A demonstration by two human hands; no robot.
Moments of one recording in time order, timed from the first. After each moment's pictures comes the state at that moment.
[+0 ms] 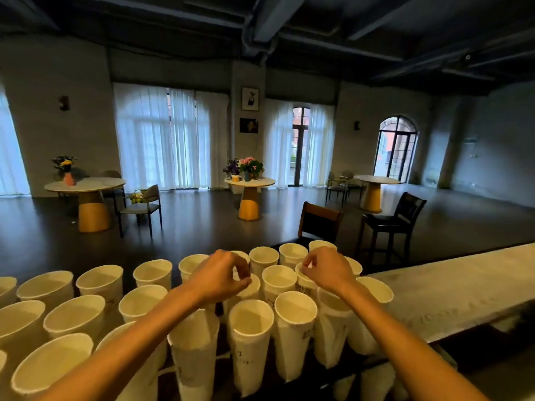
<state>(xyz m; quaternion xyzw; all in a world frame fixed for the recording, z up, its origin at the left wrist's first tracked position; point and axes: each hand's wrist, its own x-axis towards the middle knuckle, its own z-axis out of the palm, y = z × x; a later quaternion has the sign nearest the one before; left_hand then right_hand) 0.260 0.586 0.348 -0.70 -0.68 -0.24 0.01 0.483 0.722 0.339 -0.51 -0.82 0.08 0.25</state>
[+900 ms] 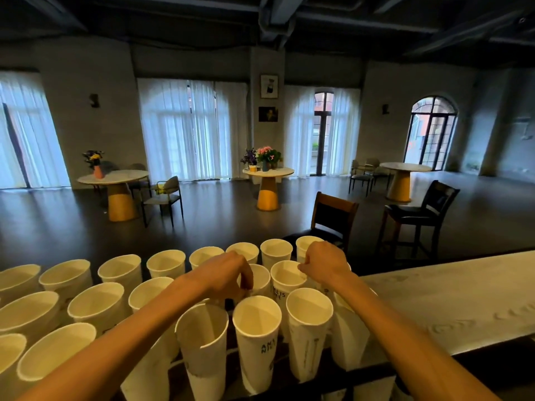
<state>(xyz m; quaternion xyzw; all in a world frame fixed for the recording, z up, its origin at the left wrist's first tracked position) 0.317 0.676 0.330 -0.71 -0.70 -0.07 -0.01 0.514 0.821 0.318 -0.50 -0.85 0.02 0.16</state>
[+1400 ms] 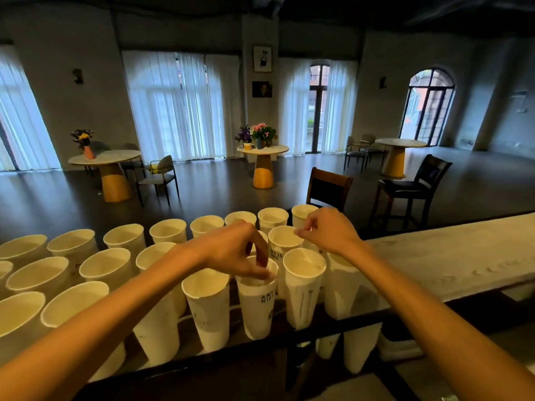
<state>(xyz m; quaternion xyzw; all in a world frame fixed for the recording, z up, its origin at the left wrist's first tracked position) 0.364 0.622 0.368 -0.78 -0.62 -0.09 -0.07 0.555 0.777 0.335 -0.43 -0.86 0.12 0.25</state>
